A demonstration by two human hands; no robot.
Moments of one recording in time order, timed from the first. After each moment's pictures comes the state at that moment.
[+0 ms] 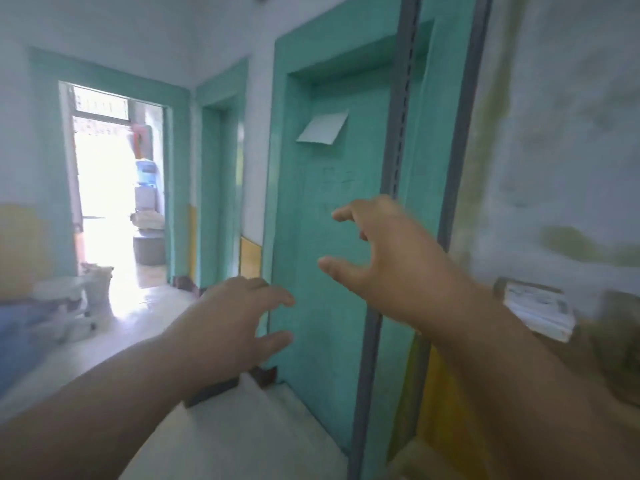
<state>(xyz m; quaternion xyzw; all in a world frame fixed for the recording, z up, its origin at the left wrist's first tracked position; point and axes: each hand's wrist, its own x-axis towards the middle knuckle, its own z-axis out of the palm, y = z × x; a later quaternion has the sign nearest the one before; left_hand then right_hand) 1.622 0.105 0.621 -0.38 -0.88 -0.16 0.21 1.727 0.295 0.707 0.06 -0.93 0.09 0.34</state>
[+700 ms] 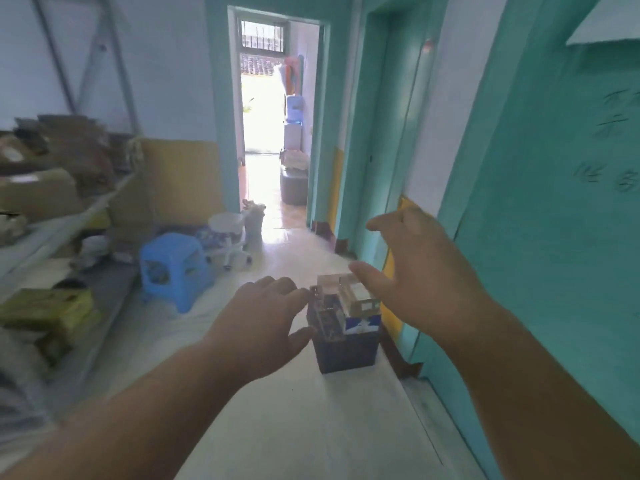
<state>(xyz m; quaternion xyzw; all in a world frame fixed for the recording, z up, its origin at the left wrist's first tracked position) 1.212 -0.109 0.527 -0.16 -0.98 -0.06 0.13 1.209 0.098 0.609 0.18 -0.95 0.13 0.22</state>
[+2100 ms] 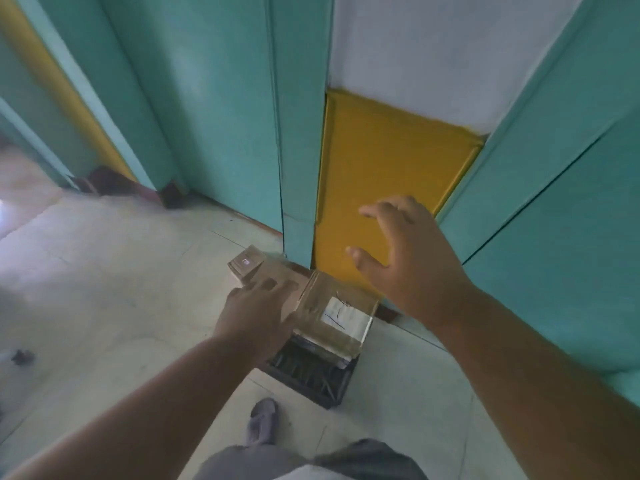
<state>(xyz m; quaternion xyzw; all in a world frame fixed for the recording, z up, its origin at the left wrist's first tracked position) 0.227 -0.069 0.264 -0.44 -0.88 -0.05 -0.16 0.361 0.102 0.350 -0.21 -0.95 0.16 0.17</state>
